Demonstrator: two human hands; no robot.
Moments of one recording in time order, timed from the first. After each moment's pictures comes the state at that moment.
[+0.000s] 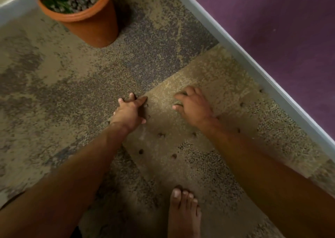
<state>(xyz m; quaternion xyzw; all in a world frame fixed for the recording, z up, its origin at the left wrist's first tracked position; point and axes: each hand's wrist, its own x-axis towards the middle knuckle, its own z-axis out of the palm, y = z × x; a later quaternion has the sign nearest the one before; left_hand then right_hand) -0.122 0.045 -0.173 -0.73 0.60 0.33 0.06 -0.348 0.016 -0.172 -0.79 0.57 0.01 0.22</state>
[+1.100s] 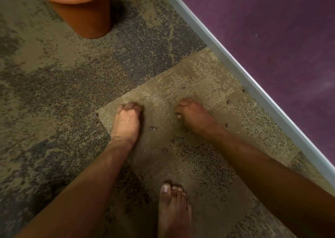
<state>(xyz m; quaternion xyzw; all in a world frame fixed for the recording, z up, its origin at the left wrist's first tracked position) -0.152 0.101 -0.184 -0.71 0.67 0.19 -0.12 -0.368 0.057 -0.159 -0.86 0.47 0.06 0.17</state>
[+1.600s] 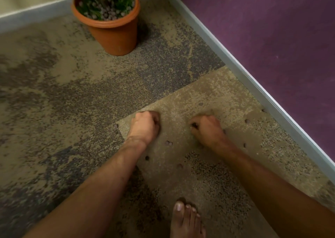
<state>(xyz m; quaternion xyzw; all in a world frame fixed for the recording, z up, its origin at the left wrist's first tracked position) -0.146 0.080 -0.158 -0.74 0.59 0.30 -0.15 -0.357 0.058 -0.155 -0.78 0.57 -0.03 0.26</state>
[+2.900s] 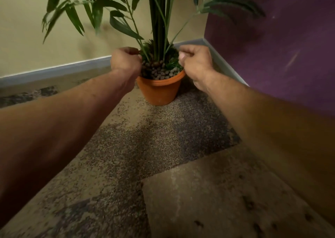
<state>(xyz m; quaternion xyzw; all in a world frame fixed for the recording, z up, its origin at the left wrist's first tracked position) 0.023 -0.143 -0.027 -0.75 0.27 0.23 -0.56 -0.133 -0.214 -0.044 -0.61 0.50 -0.42 0.45</state>
